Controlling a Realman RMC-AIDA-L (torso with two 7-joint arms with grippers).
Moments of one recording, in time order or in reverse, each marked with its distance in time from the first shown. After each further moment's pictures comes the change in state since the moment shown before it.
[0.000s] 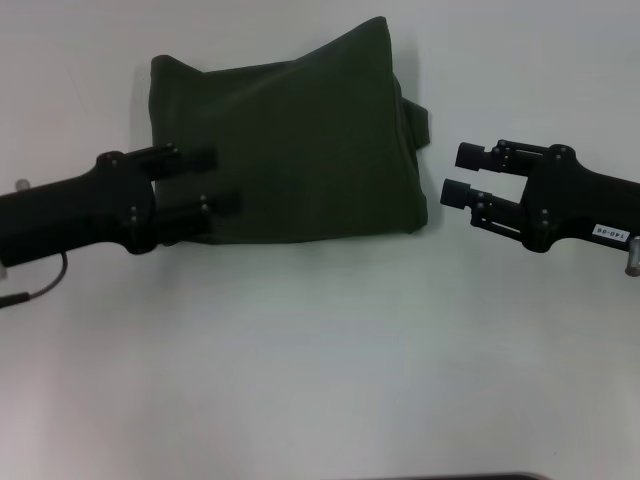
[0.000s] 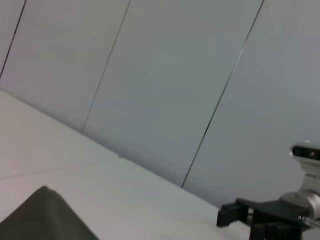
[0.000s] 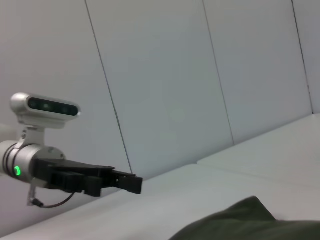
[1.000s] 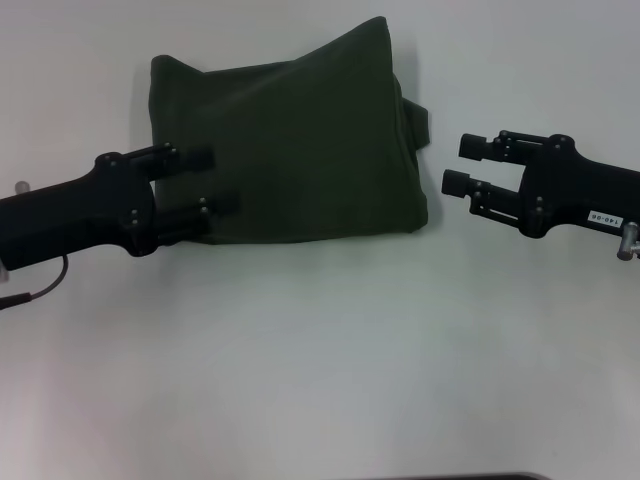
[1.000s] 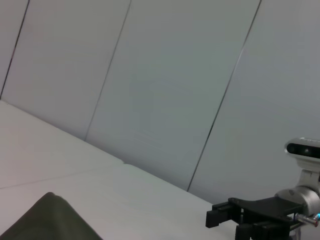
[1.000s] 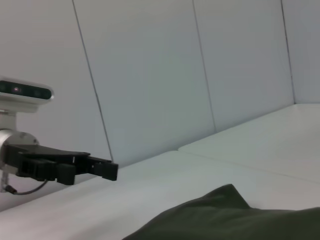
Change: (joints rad) left arm 0.006 0.007 0.008 -0.031 -0.018 -0.021 0.057; right arm 0.016 -0.002 -0.004 -0.019 -0.015 0.070 0.002
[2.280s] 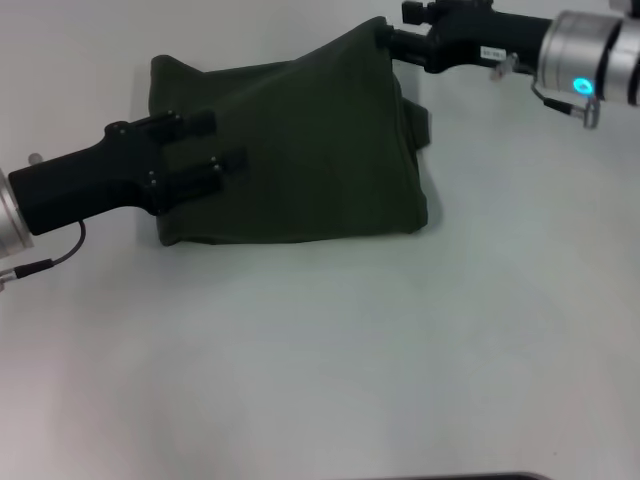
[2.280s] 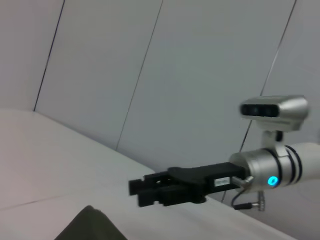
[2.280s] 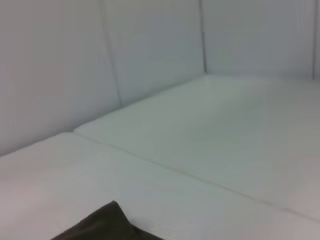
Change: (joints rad) left arm -0.047 -0.004 -0.004 -0.066 -0.030 -0.133 0.044; right arm 0.345 0.000 -0.128 0.088 0.034 0.582 0.218
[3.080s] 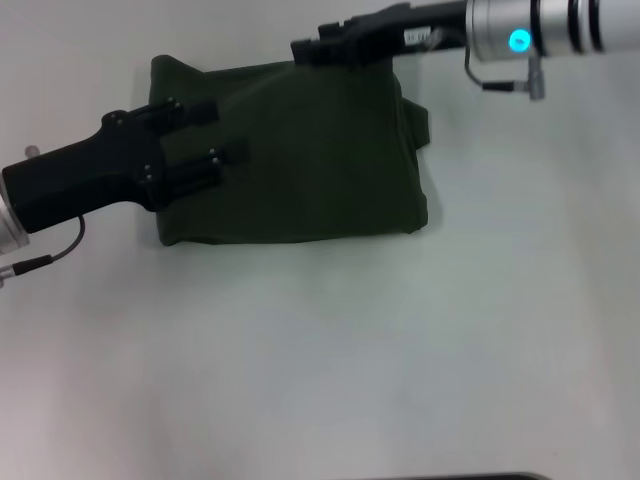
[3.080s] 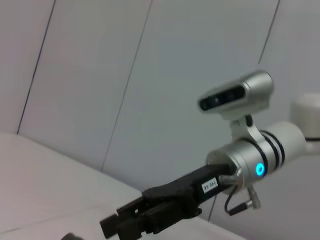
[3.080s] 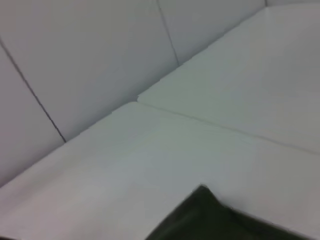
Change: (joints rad) left arm 0.004 -0.001 -0.002 0.000 -0.046 0.059 0.027; right arm 0.069 -0.010 -0.331 -0.209 -0.100 -0.043 0.621
